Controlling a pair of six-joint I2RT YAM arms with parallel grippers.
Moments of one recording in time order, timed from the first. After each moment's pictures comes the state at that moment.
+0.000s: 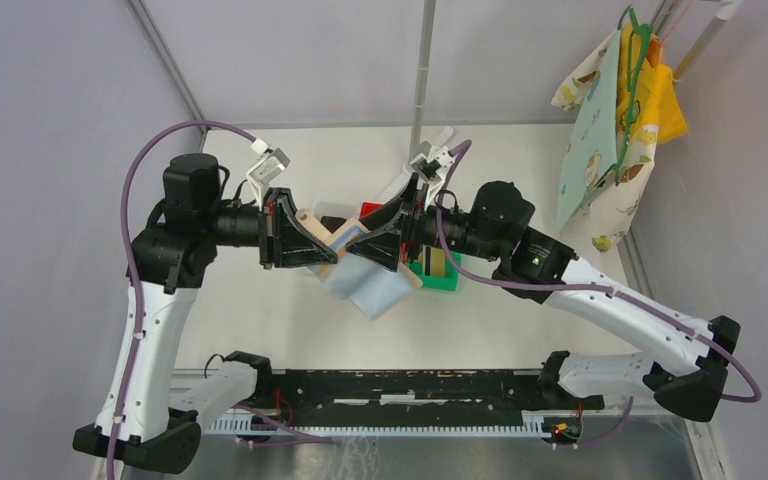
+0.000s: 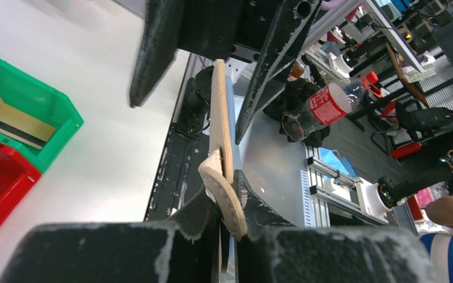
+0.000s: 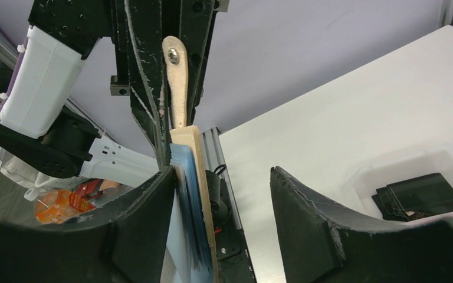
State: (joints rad) left arm -0.22 0.99 1.41 -0.90 1.32 -0.14; right arm 0.98 1.18 1.23 0.04 -0.33 0.44
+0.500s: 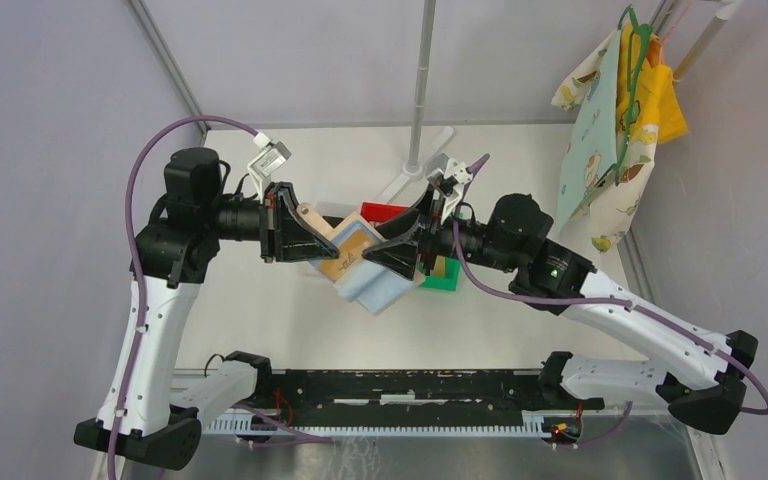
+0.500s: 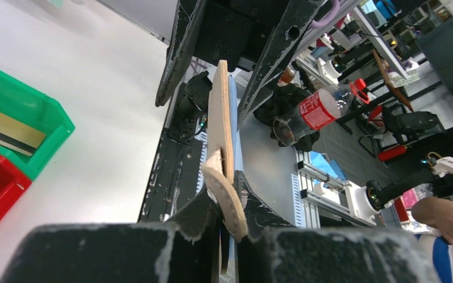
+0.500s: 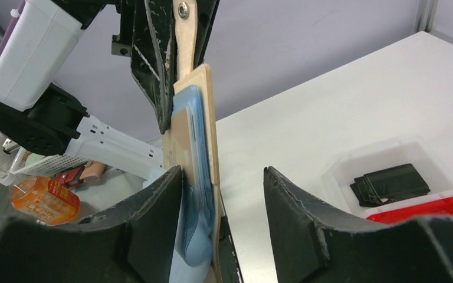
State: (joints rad) left arm -0.22 1.01 1.41 -0.84 1.32 -0.20; right arm 0.99 1.10 1.16 0.01 -0.31 0.37
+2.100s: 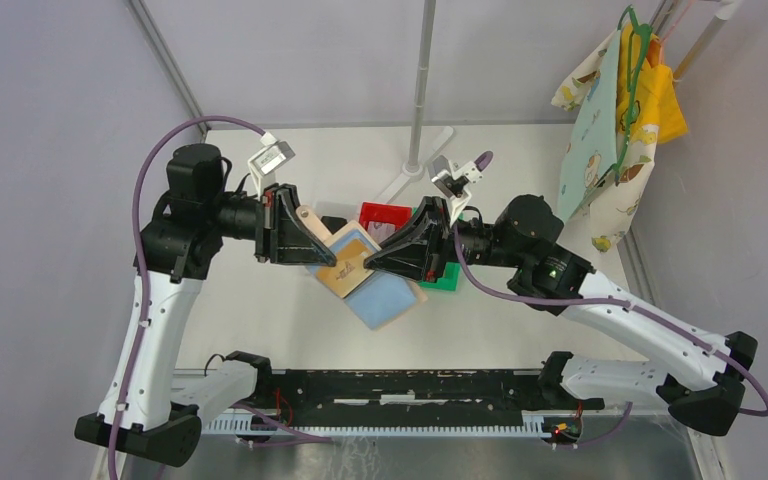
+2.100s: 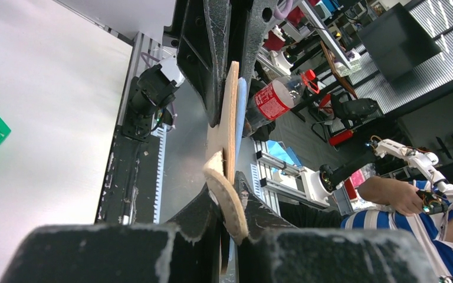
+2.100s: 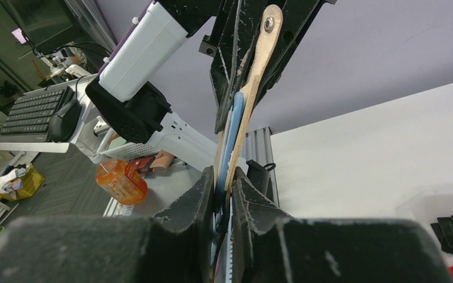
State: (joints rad) left arm -0.22 1.02 1.41 -0.78 1.47 -0.32; right arm 0.98 1.08 1.13 0.16 -0.56 0.50
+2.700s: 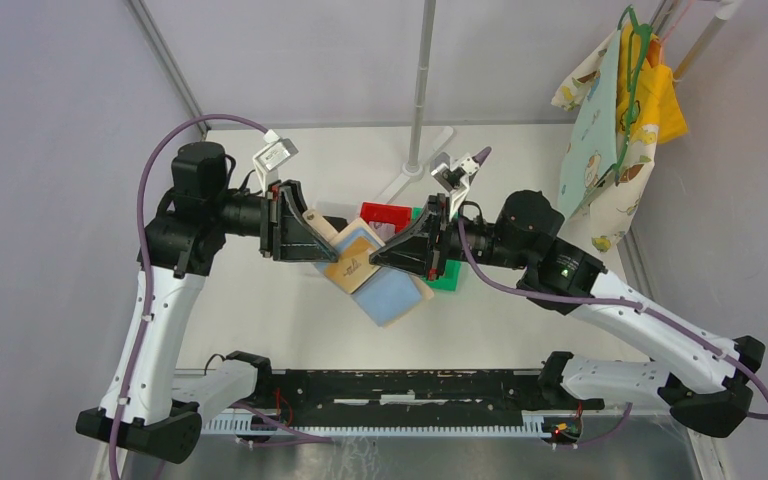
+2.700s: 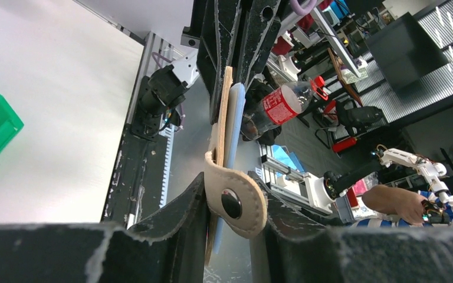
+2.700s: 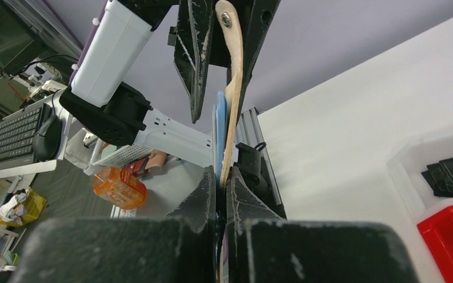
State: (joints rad) left arm -0.22 1.04 1.40 -0.77 1.44 -0.33; right arm 0.98 1.07 1.19 -0.03 -0.44 0.55
